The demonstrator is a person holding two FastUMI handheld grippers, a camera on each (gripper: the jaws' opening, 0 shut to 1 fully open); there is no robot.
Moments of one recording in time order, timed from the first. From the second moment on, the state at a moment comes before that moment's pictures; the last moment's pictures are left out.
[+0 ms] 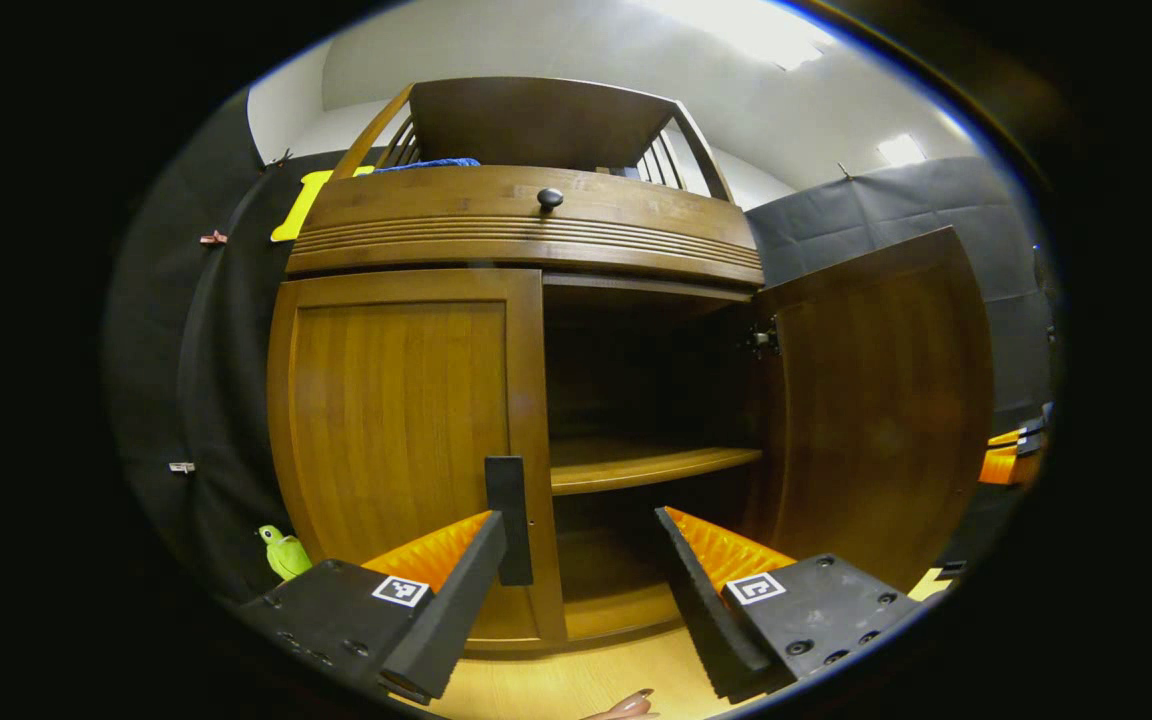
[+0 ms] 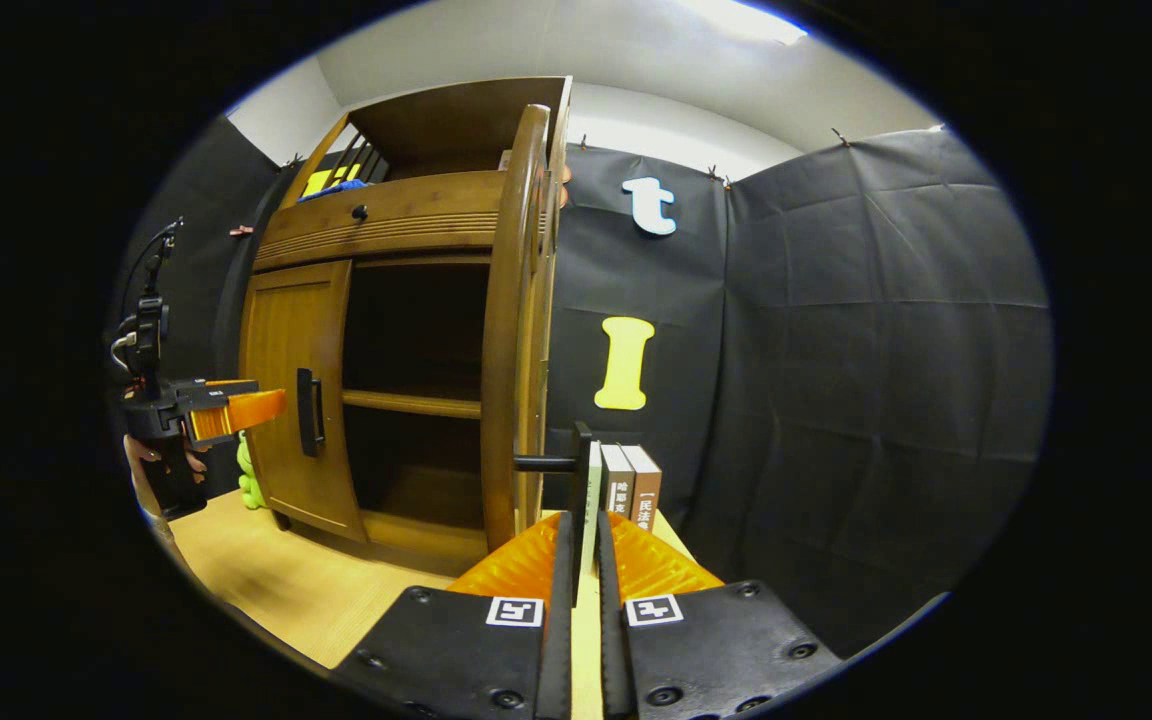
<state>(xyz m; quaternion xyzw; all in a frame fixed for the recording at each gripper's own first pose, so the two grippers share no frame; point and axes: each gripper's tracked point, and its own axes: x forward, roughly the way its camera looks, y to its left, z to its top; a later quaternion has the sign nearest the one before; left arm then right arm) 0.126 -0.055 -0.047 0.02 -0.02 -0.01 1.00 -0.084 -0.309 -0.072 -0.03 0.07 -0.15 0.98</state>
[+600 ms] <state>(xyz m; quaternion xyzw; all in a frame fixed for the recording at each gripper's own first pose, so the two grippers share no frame) 0.182 -0.026 -0.047 0.05 -0.07 0.05 1.00 -0.120 -0.298 -0.054 -0.05 0.04 -0.16 0.99</state>
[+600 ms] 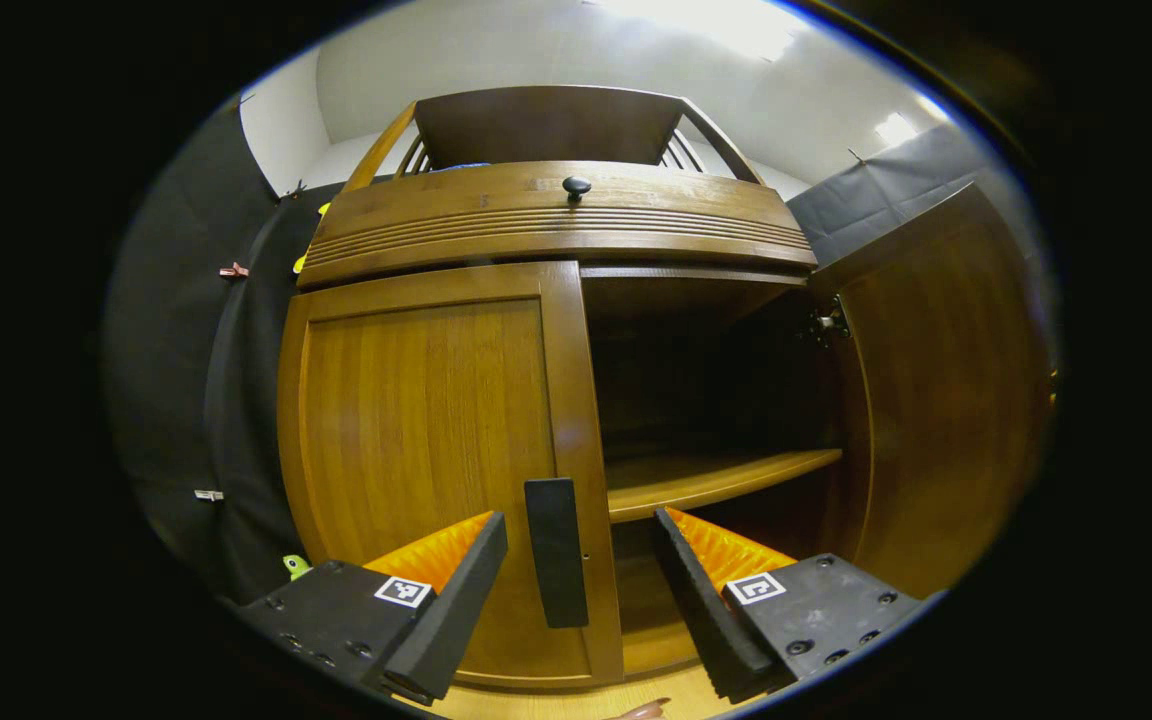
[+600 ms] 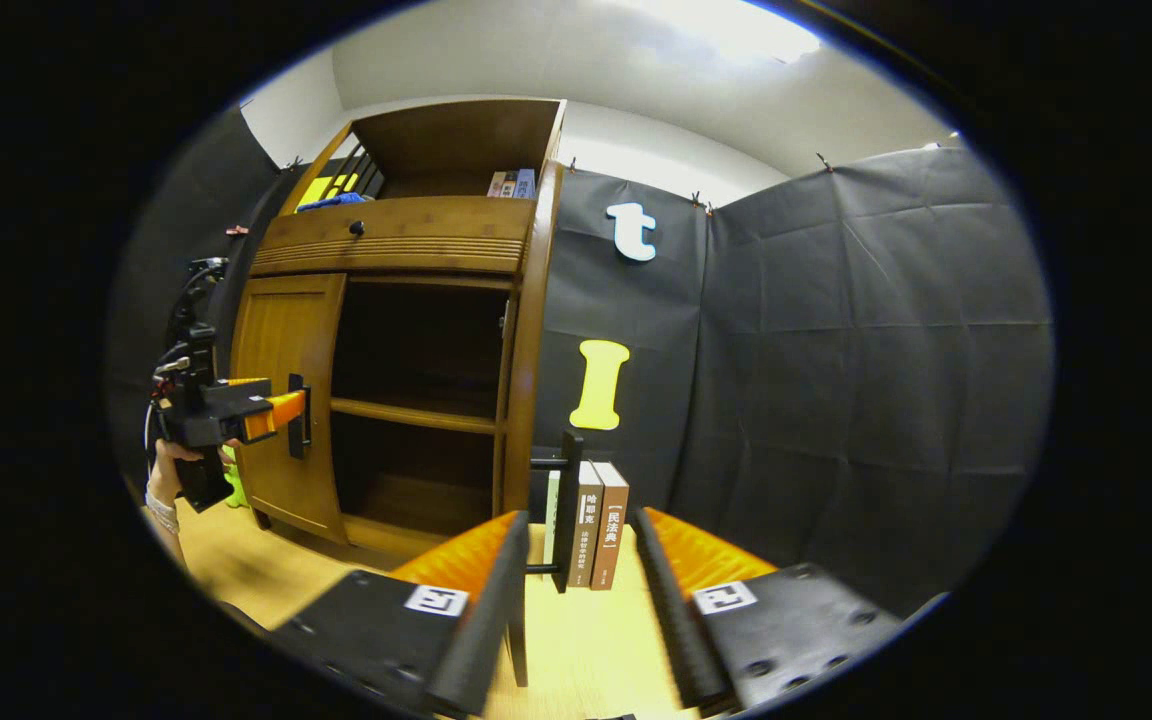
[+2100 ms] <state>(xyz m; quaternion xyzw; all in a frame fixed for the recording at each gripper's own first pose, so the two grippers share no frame) 0.222 -0.001 -0.085 -0.02 -0.01 0.05 1.00 -0.157 -0.272 -0.037 -0.07 0.02 -0.16 0.98</state>
